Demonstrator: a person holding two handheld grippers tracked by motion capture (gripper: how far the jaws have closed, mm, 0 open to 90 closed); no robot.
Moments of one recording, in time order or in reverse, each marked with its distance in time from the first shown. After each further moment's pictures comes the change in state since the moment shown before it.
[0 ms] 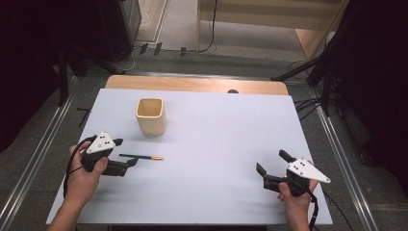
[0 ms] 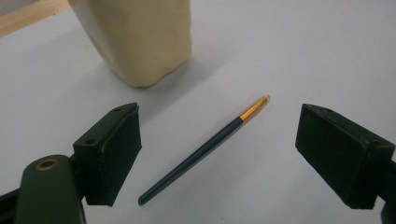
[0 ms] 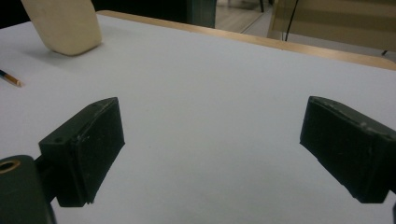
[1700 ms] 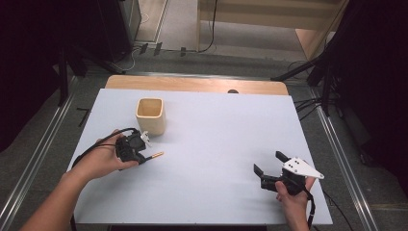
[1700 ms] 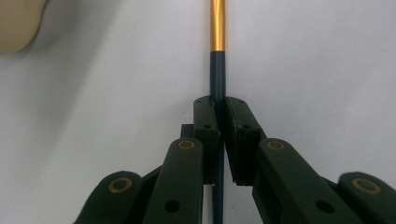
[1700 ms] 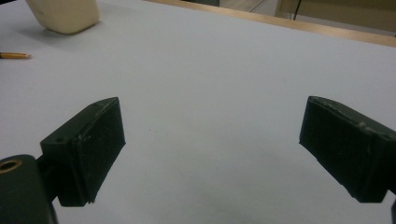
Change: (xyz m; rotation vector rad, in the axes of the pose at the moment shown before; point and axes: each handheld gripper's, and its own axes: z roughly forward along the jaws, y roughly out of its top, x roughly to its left) left arm -0.002 0.039 0.081 0.649 -0.189 0.291; right arm 0.000 -0.005 0.010 0.071 0.013 -0.003
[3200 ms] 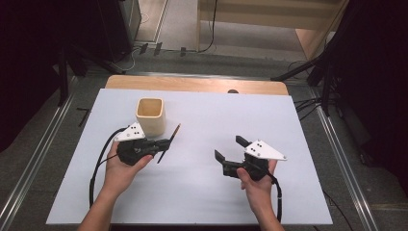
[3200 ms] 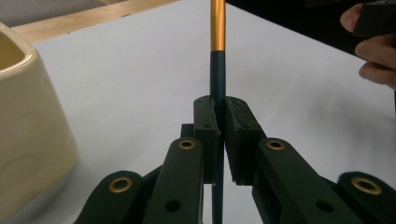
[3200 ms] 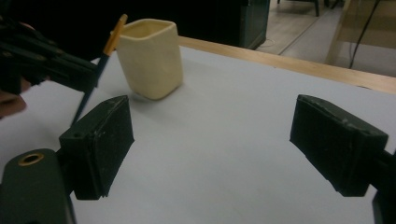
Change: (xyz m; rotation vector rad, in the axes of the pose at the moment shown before) left arm -0.040 0.001 -0.028 -0.897 -0.074 -0.251; right arm 0.084 0.072 0.041 -0.084 0.170 0.004
